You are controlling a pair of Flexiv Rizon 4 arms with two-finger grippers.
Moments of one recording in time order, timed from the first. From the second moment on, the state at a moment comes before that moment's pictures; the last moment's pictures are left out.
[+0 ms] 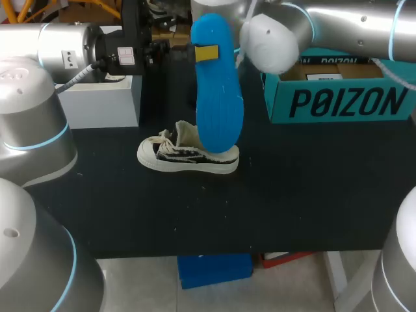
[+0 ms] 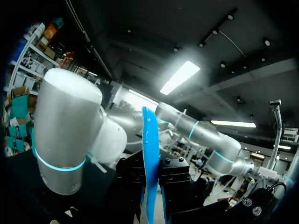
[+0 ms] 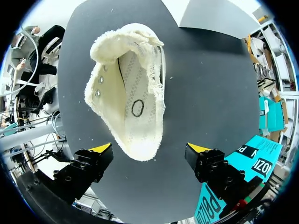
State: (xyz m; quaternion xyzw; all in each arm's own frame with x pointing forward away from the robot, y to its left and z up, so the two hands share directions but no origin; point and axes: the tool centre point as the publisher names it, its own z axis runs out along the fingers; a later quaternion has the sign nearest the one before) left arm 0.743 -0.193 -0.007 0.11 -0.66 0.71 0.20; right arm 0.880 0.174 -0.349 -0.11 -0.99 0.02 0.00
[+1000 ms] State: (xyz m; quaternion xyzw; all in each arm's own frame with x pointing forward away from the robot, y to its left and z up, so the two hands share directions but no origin) left arm 0.743 -0.193 -0.007 0.11 -0.66 0.71 0.20; right arm 0.868 0.159 -0.347 -0.08 -0.96 -0.28 -0.05
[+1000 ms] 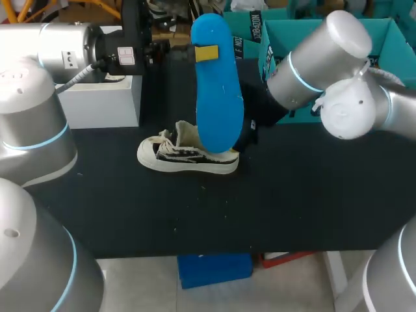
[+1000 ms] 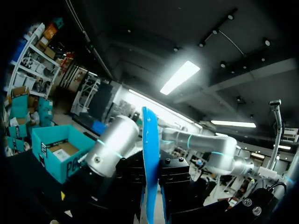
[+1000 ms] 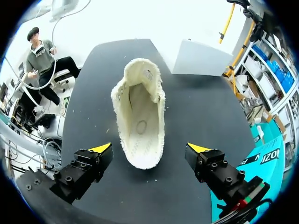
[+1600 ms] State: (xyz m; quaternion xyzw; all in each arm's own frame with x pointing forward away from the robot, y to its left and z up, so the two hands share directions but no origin) left arm 0.743 -0.193 -0.007 0.11 -0.66 0.71 0.20; right arm 0.862 0.159 -0.379 -0.10 -0.91 -0.39 -0.06
